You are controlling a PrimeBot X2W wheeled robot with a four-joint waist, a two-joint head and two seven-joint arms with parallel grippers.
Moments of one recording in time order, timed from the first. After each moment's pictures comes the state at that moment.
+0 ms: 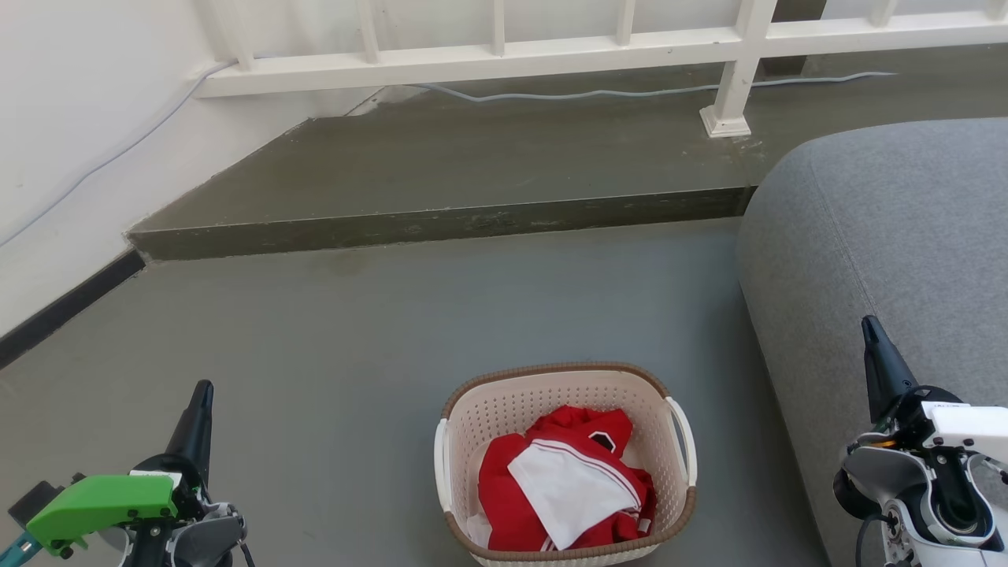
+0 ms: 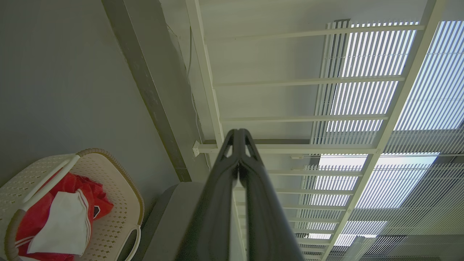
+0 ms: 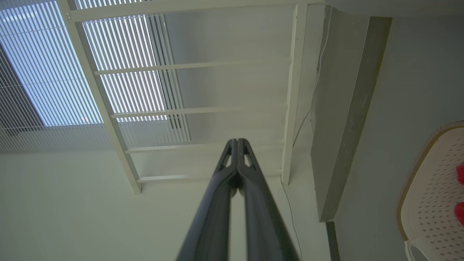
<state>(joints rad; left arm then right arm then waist) -0.06 0.05 0.06 0.27 -1.64 -0.12 0.10 -0.06 -0.04 -0.13 0.28 1.62 0.12 0.10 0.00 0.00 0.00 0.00</state>
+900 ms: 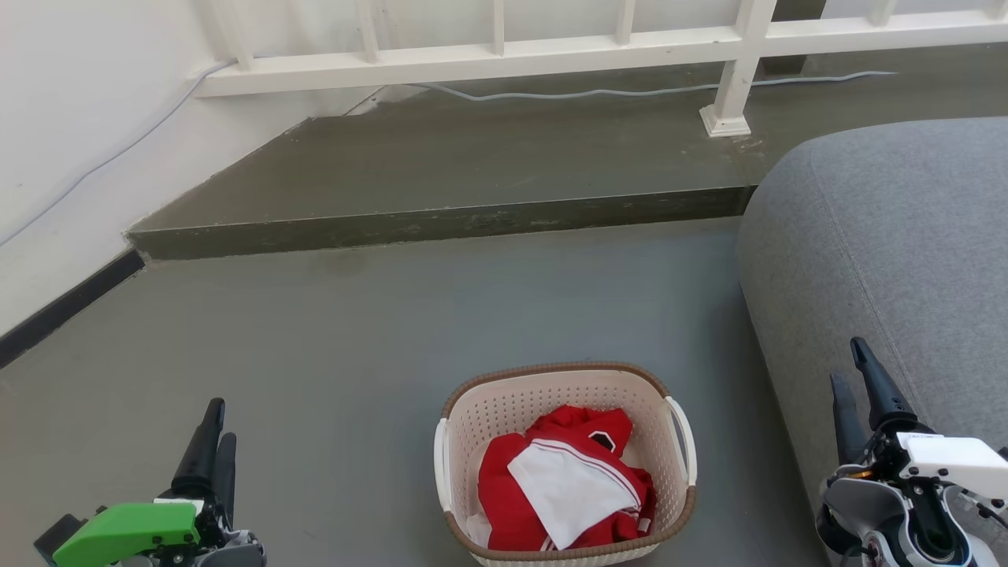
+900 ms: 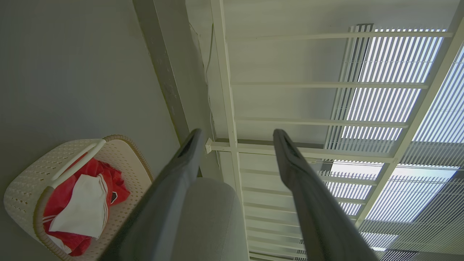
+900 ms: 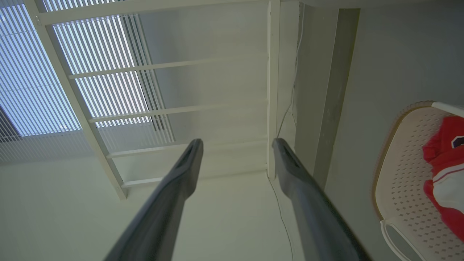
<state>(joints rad) -0.02 0.02 0.05 0.31 -1.64 -0.12 0.06 -0.01 -0.01 -0.10 0.31 1.62 0.12 0.08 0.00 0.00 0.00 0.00</state>
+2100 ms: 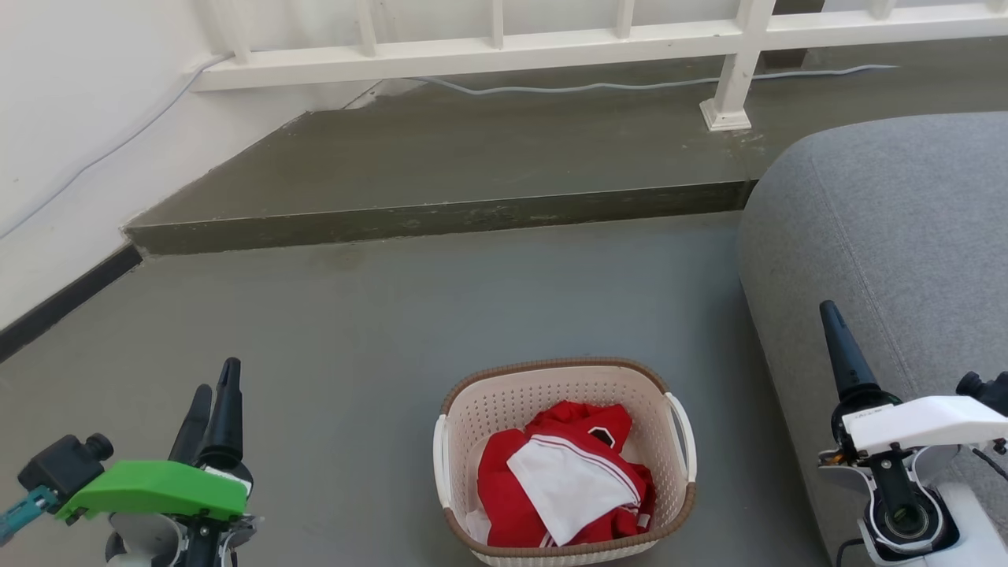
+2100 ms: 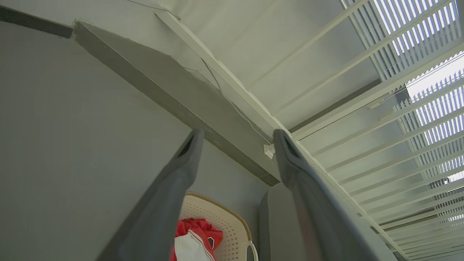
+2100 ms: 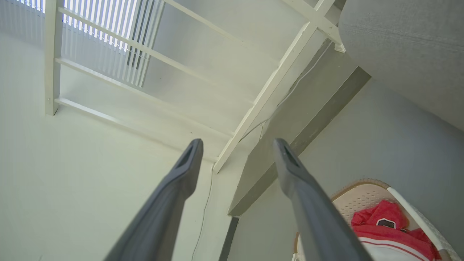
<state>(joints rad) -0.05 0.10 -0.06 0.22 -1.07 -0.11 -0.07 -0.04 -0.12 0.06 0.24 1.17 0.12 -0.06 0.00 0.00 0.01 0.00</state>
